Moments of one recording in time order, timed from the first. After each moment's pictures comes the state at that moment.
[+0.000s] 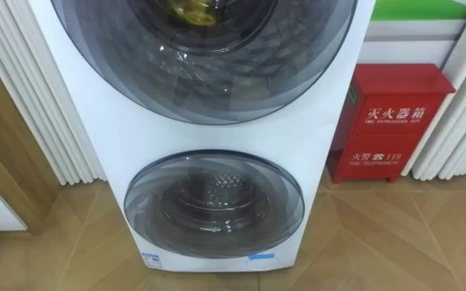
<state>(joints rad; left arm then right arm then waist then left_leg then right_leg) 0.22 0.18 0.02 1.10 -0.22 -0.01 0.17 0.14 -0.21 0.14 1.20 0.50 0.02 0.16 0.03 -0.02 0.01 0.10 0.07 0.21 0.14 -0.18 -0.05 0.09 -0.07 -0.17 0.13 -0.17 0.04</state>
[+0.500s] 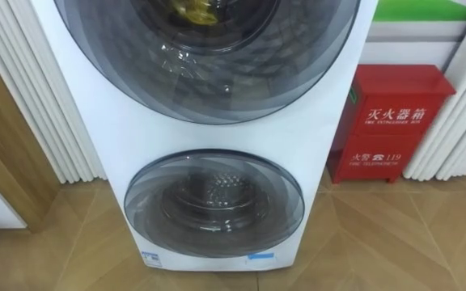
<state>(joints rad) 0.22 0.18 0.02 1.10 -0.20 -0.01 0.18 0.13 -0.21 0.13 1.20 0.45 0.02 0.16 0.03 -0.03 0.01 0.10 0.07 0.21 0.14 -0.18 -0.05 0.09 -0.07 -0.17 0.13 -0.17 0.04</state>
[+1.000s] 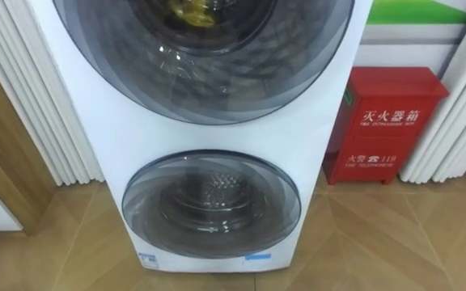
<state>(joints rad) 0.21 0.19 0.08 1.11 -0.19 -0.01 0.12 -0.02 -0.24 0.00 0.73 0.42 0.04 0.01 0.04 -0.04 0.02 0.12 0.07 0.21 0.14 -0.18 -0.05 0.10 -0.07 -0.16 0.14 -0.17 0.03</state>
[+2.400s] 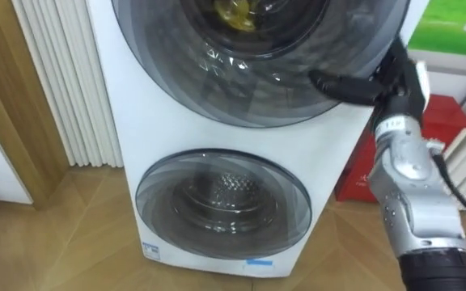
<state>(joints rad) 0.22 0.23 0.13 1.08 0.06 0.13 0.10 -0.56 -0.43 -0.06 0.24 0.39 0.10 -0.31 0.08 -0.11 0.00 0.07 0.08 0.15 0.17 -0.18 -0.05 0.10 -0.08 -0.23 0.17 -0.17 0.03</state>
